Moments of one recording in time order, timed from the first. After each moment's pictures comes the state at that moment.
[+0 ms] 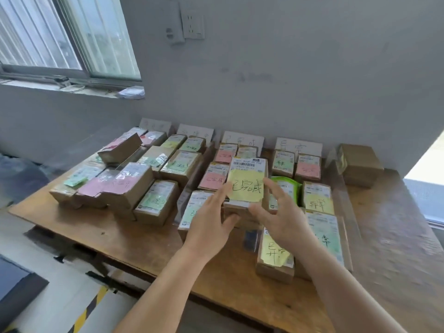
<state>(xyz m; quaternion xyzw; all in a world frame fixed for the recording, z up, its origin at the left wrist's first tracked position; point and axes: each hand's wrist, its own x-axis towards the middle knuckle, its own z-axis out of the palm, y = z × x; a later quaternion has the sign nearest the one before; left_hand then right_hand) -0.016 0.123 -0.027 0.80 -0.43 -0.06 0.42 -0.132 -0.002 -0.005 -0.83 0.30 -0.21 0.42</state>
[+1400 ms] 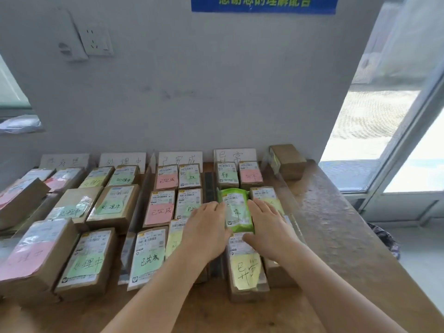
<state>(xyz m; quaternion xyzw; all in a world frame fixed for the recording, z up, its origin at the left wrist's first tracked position) 0.006 0.024 -0.024 0.77 -0.62 -0.01 0.16 -0.137 -0.040 -0.022 -0.89 0.42 -0.11 0.12</state>
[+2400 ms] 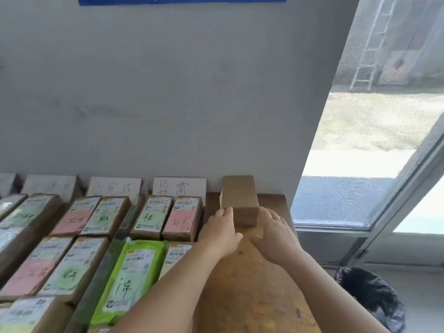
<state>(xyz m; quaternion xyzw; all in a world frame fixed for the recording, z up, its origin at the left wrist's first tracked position) -0.142 -0.312 -0.043 0.82 -0.53 -0.16 0.12 -0.277 -0.373 -0.040 -0.86 0.45 -0.09 0.21</state>
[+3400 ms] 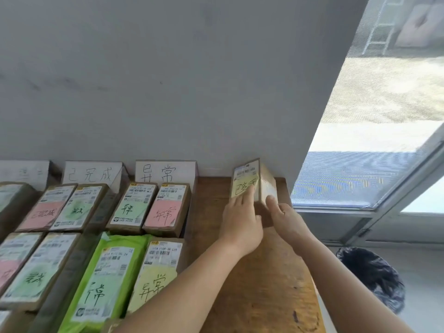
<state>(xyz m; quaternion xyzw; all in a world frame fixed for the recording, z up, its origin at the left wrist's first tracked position) -0.180 -0.377 -0.079 0.77 -0.54 -0.15 0.30 -0.283 -0.450 -0.085 -0.68 0.56 -0.14 0.45</state>
